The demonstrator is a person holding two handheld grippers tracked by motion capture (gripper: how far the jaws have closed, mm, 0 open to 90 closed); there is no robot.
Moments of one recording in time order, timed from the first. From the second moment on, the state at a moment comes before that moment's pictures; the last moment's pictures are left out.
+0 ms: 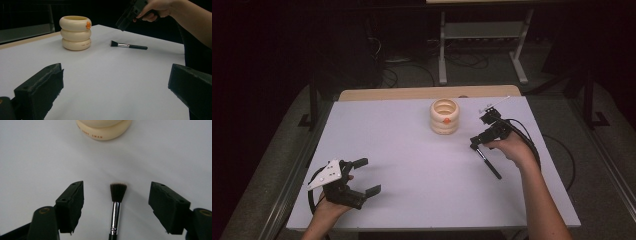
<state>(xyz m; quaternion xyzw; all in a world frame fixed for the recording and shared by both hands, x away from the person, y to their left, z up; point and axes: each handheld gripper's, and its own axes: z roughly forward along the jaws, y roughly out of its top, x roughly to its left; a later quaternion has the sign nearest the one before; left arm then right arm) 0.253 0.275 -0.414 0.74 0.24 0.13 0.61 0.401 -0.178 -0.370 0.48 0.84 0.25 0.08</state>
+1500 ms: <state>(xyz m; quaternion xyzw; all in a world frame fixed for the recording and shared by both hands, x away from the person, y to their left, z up) 0.253 0.275 -0.414 0.75 0.24 0.13 0.61 0.411 -0.171 -0.412 0.48 0.86 0.15 0.02</state>
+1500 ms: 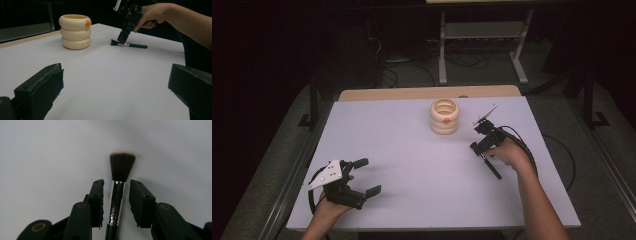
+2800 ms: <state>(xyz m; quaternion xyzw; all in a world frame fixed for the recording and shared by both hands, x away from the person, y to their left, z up) 0.253 0.275 -0.414 0.74 0.24 0.13 0.61 0.412 -0.168 -0.420 0.47 0.87 0.12 0.02</state>
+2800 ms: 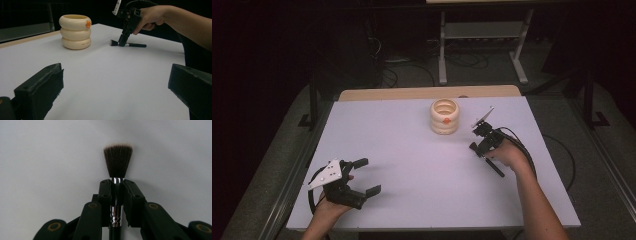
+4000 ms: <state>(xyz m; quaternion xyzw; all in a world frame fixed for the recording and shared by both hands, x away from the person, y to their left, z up) 0.253 0.275 -0.414 0.74 0.24 0.13 0.61 0.411 -0.182 -0.398 0.48 0.85 0.22 0.03</state>
